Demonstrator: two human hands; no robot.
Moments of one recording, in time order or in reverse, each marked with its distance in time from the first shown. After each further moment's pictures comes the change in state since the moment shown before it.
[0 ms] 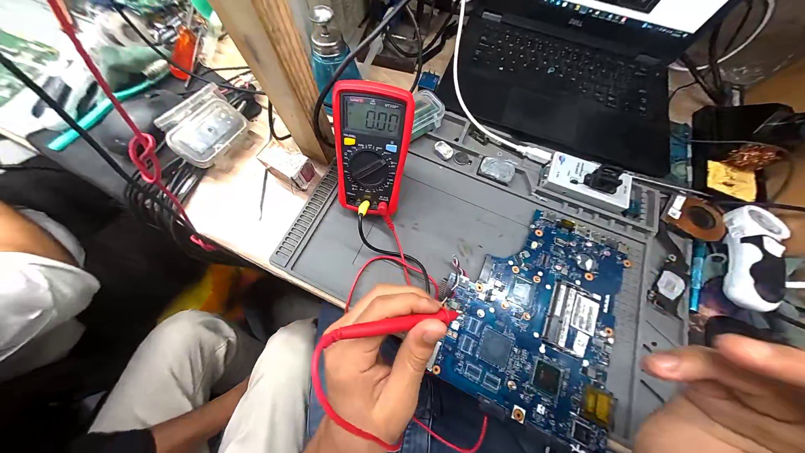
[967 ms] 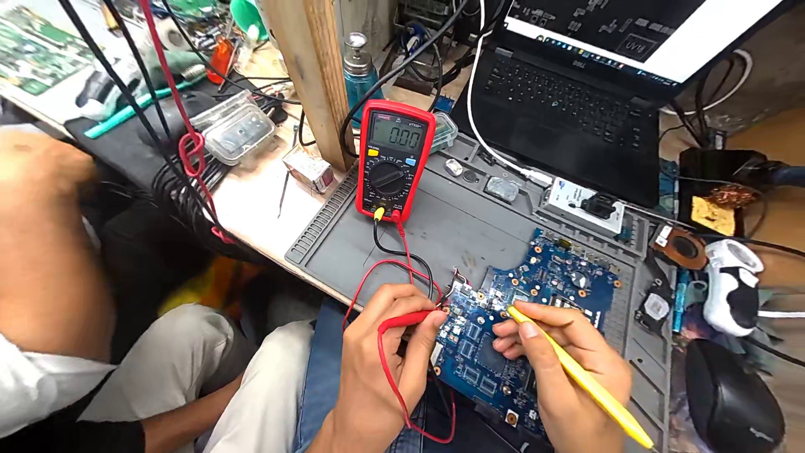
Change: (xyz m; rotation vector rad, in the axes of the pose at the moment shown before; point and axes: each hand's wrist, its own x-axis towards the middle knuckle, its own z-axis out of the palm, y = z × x) left_hand -0.012 -0.008 0.003 0.321 0.004 -0.091; right_hand 0.069 -0.053 0.142 -0.498 -0.027 0.851
